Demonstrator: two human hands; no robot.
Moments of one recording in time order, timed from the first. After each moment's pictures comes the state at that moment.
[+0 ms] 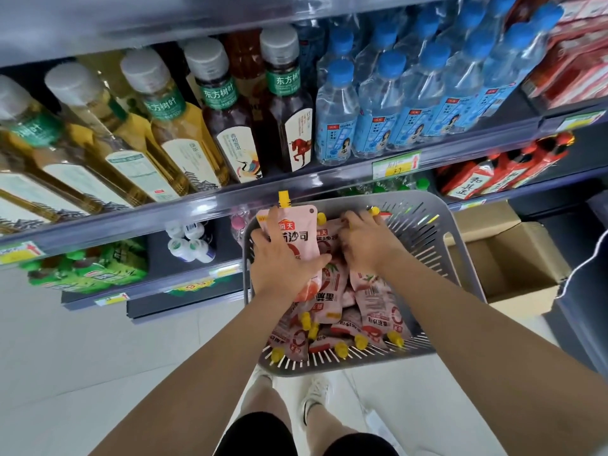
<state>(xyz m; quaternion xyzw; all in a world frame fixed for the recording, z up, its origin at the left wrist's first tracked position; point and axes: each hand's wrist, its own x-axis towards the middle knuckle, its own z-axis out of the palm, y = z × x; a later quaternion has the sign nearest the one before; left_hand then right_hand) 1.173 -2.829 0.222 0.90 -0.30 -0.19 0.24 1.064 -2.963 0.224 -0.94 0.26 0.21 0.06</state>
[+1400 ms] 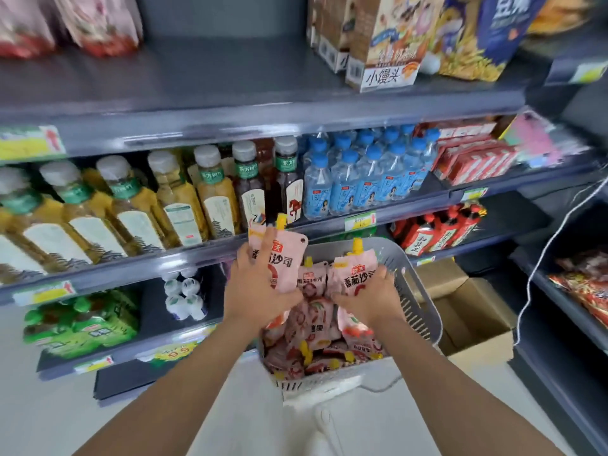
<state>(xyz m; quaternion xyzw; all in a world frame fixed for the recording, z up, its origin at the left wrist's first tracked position) 1.198 -2.757 0.308 0.83 -0.47 -0.13 0.28 1.016 -2.866 0.302 -0.75 0.60 -0.05 0.27</state>
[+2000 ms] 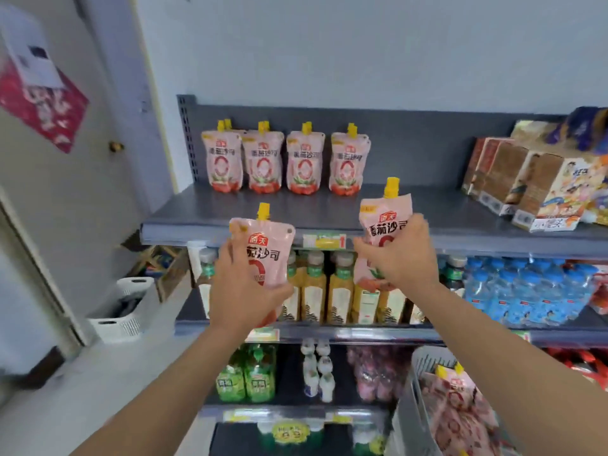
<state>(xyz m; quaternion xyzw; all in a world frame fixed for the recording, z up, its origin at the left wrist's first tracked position) 1.403 -2.499 0.483 0.83 -0.32 0.16 0.42 1.261 -2.686 0.545 -0.81 0.40 -0.36 0.24</state>
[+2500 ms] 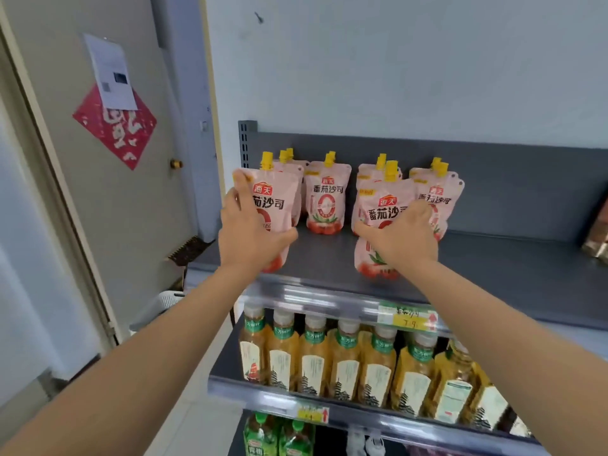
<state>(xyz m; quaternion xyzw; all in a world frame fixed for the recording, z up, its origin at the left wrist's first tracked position) 1.600 -2.537 0.571 0.84 -0.24 0.27 0.41 1.468 -2.718 0.593 -0.84 0.34 -0.37 0.21</state>
